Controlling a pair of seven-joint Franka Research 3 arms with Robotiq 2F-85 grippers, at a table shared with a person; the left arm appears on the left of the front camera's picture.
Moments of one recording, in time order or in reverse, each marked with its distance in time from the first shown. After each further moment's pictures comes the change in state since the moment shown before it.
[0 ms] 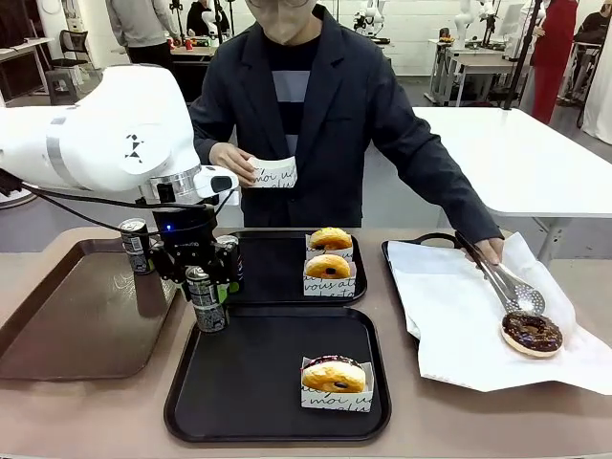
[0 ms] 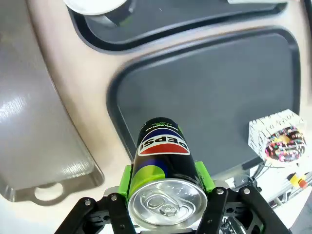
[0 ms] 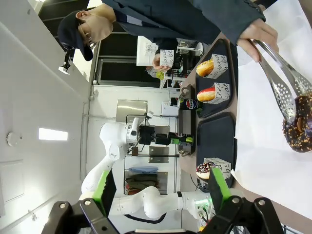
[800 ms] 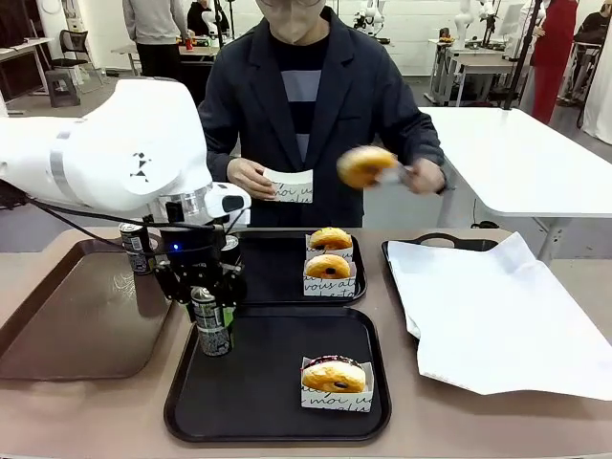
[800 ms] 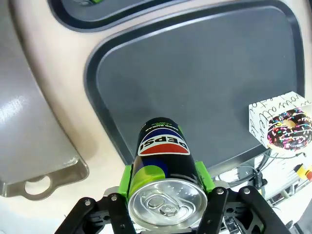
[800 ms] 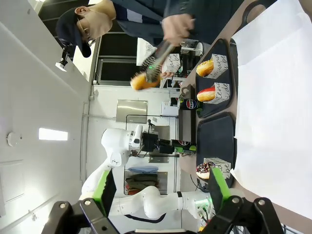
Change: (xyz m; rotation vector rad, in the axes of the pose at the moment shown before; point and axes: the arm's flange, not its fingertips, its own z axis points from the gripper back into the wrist) left arm -0.021 -0.023 -0.020 0.025 0.031 -0.043; right arm 0.000 0.000 0.000 0.000 0.000 0.000
